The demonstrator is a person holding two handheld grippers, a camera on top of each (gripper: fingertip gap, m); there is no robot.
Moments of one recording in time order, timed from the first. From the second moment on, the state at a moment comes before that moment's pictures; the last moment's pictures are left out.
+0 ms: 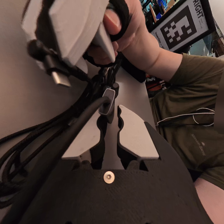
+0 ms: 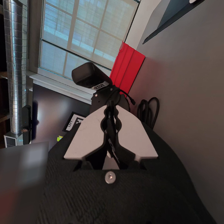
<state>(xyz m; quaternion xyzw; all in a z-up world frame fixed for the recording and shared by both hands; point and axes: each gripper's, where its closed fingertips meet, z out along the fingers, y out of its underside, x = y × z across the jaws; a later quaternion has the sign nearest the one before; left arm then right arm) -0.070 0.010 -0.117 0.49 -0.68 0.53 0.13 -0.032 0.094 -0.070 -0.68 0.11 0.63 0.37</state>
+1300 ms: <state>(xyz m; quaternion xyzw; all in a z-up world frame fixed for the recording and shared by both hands) -0.125 0.106 0.053 0.50 -0.63 0.57 -0.18 0.060 0.078 0.035 -0.69 0.05 0.26 0.67</state>
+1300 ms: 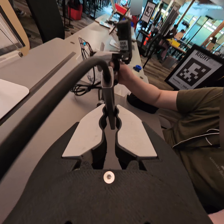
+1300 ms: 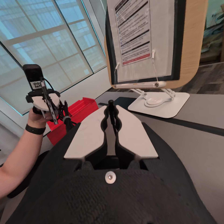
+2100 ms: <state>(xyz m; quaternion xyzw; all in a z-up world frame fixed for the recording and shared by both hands) -0.104 0.109 0.083 0.42 -0.56 0.65 -0.29 -0.081 0.057 0.073 -0.66 -0.13 0.29 0.68</state>
